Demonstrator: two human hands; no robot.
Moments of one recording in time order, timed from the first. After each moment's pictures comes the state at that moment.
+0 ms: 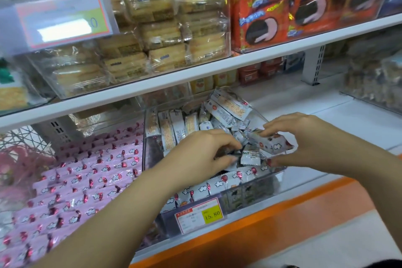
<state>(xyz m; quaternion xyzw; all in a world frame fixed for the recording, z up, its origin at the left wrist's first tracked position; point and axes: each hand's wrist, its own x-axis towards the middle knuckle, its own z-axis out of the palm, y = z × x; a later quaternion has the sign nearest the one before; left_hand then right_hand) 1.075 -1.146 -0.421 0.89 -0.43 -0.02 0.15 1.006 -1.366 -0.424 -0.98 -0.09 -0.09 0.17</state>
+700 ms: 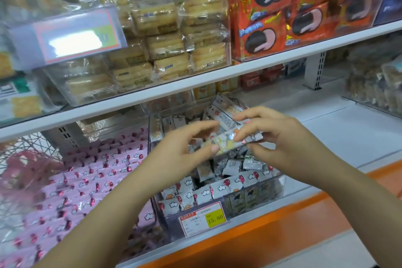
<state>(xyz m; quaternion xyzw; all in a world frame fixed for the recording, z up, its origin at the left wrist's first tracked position) 1.067 -1.114 -0.405 0.88 -0.36 0.00 0.32 1.008 -1.322 -0.423 -0.86 -0.21 -0.22 0.41</state>
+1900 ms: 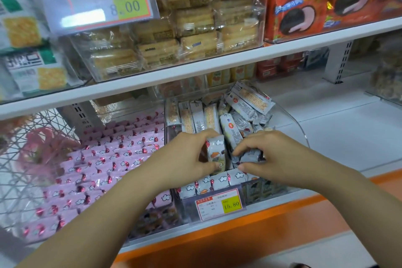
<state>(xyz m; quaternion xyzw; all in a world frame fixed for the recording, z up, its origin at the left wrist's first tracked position) 1.066 -1.090 -0.421 0.93 -0.33 -0.04 0.16 1.027 -1.293 -0.447 -0.95 -0.18 -0.03 0.26</state>
